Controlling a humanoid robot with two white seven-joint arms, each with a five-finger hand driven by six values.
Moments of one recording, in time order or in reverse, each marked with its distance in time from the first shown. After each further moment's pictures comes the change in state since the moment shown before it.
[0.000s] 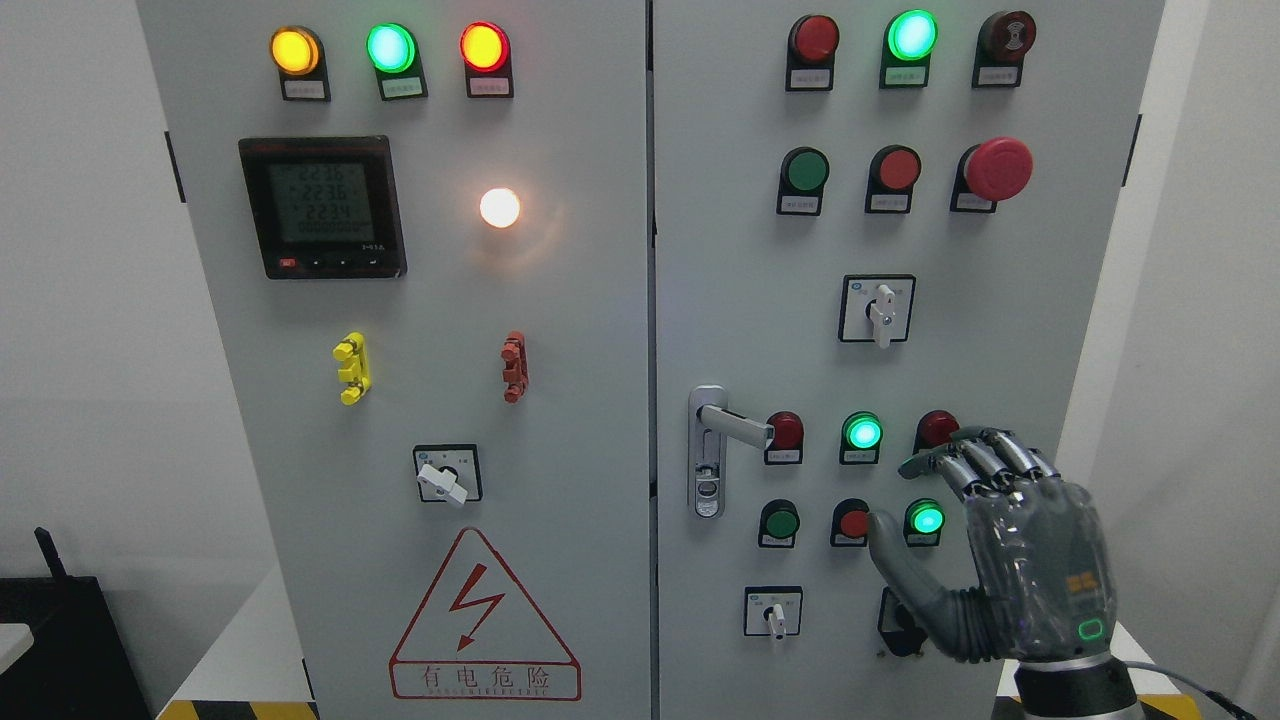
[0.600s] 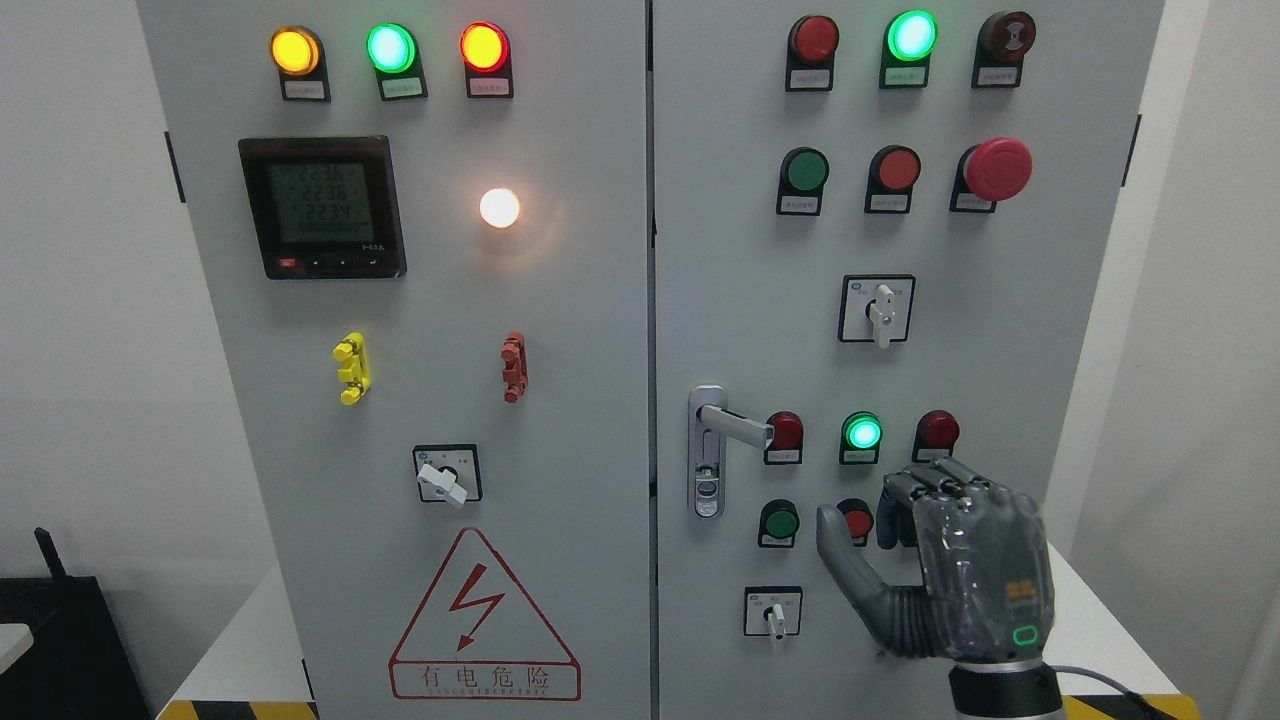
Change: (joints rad) left arm 0.000 0.000 0.000 0.000 0.000 0.000 0.000; right arm -0.012 0.093 0.019 0.054 0.047 0.017 -0.051
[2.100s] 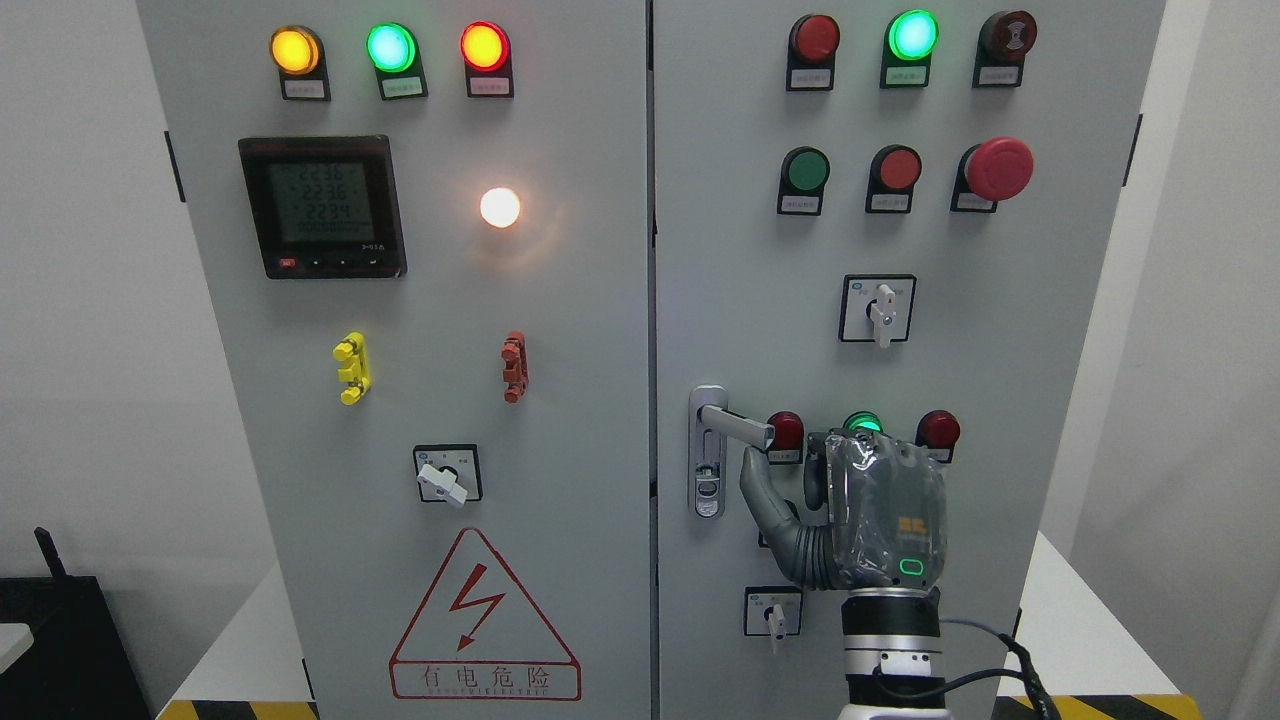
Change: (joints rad) left arm 0.000 0.000 0.000 0.000 0.000 0.000 0.000; right arm -0.148 0.283 0.054 0.168 0.155 0.203 0.089
